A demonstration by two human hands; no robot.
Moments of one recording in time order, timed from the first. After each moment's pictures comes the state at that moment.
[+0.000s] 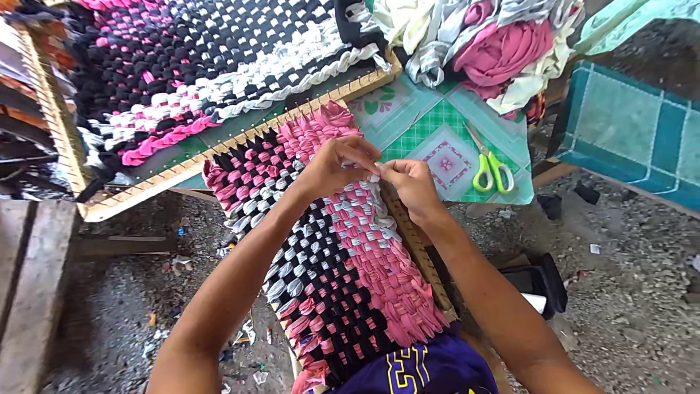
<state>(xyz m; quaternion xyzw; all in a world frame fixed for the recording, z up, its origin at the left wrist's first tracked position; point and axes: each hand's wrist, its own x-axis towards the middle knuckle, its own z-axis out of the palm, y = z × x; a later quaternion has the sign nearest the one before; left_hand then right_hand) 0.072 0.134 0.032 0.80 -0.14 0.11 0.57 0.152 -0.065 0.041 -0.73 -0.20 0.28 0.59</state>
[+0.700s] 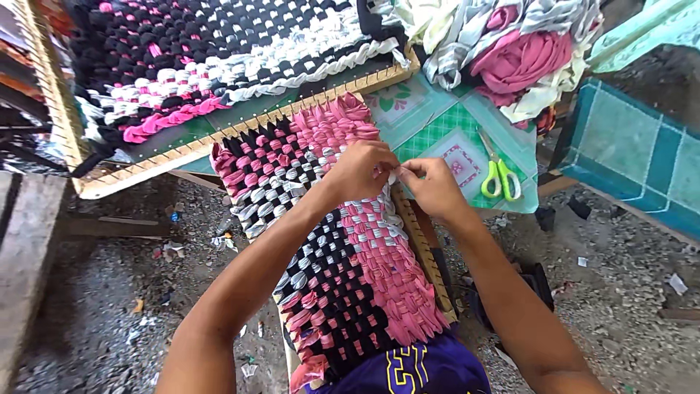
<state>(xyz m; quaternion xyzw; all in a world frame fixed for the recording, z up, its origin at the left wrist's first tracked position) 0.075 0.108 0.031 0.92 -0.11 0.16 0.35 0.159 -0.076 0.063 -0.82 -0.32 0.26 0.41</state>
